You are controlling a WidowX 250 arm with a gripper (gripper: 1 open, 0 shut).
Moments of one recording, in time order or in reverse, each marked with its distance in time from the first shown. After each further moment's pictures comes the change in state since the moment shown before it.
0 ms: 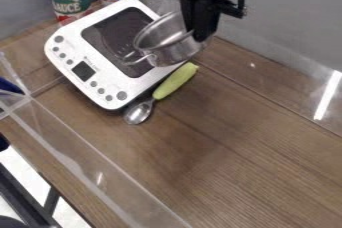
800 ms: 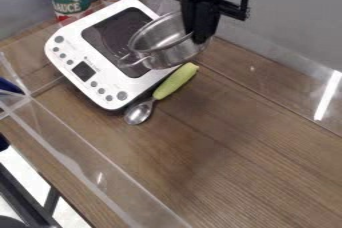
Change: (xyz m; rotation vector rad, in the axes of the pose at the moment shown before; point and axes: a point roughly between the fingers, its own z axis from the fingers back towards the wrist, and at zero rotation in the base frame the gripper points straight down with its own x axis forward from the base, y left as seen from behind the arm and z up) arm -0.005 0.000 0.002 0.039 0.041 0.083
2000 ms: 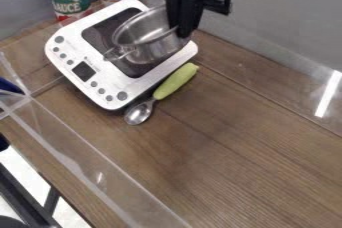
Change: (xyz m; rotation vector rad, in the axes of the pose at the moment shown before) arm 0.005 0.026 -0.009 0.055 0.039 0.067
